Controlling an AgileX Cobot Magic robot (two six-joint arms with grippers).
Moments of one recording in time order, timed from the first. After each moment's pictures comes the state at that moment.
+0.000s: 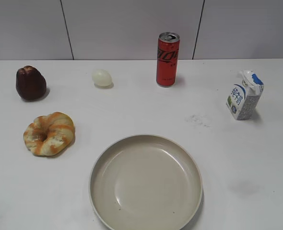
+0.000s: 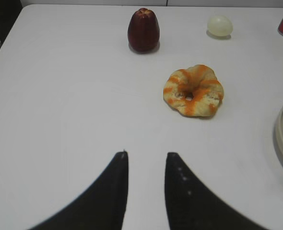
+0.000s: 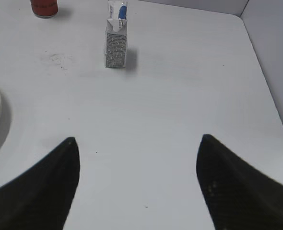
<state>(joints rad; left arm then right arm) -0.20 0.01 -0.49 -0.02 1.08 -0.08 0.09 -0.01 -0.41 -0.01 0.94 -0.06</state>
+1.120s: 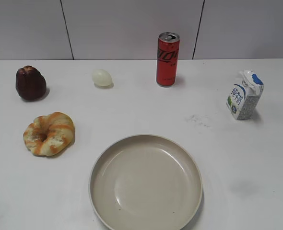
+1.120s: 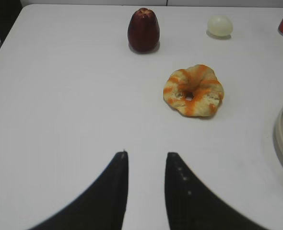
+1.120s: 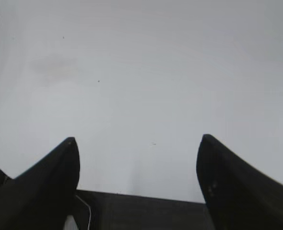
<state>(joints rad) -0.20 0.01 -0.49 -0.02 1.08 -0.08 0.09 0.42 -0.41 -0.01 0.94 -0.06</state>
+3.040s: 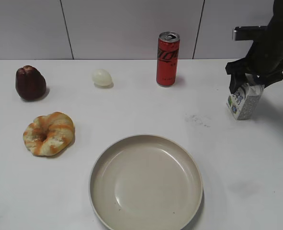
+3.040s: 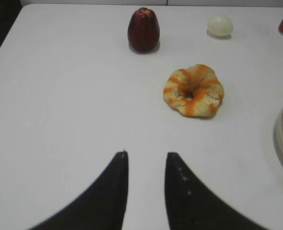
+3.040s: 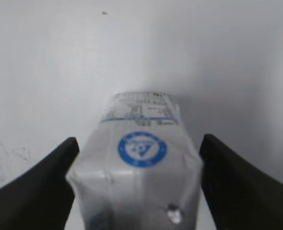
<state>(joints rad) -0.20 0.01 -0.49 -0.02 1.08 -0.08 0.10 2.15 -1.60 0.07 0.86 0.01</state>
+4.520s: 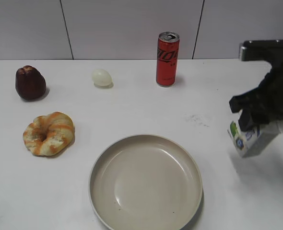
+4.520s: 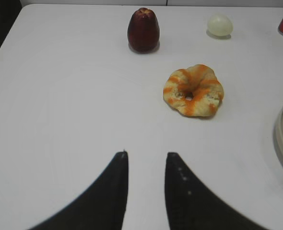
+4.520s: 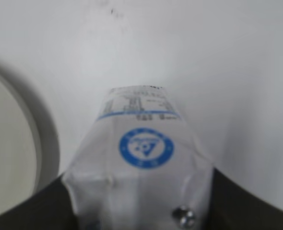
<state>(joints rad) -0.20 0.01 -0.49 -0.02 1.08 -0.08 0.33 1.53 -0.93 0.05 0.73 0.22</state>
